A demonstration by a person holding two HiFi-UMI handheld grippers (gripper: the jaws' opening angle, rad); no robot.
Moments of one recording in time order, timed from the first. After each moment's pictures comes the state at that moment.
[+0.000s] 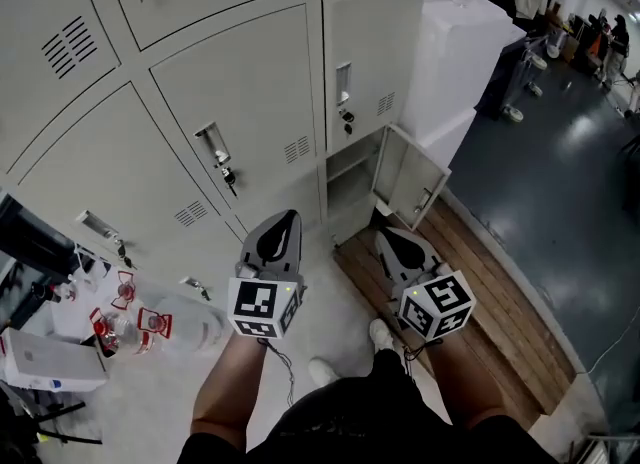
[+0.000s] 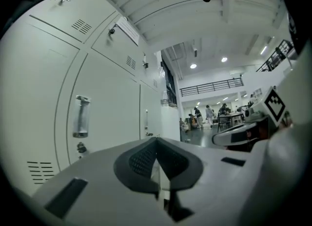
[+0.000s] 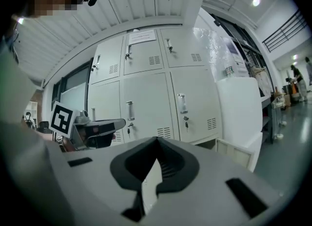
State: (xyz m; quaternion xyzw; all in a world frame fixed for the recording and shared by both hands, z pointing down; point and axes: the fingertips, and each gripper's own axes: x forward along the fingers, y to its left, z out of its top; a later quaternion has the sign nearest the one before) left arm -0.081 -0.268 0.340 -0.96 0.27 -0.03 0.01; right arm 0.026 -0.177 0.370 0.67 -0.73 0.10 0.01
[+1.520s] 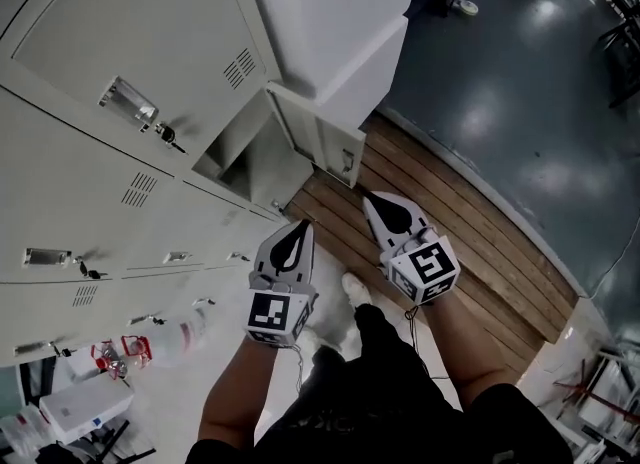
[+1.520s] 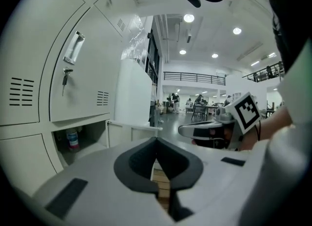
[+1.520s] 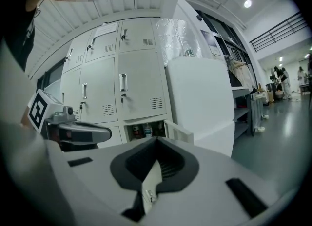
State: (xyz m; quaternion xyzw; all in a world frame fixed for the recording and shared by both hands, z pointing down) left arm 0.199 -0.196 0.510 -0.98 0.13 -0.14 -0.07; right arm 0.296 -0.160 0.522 0.72 -0.68 0.14 0.03
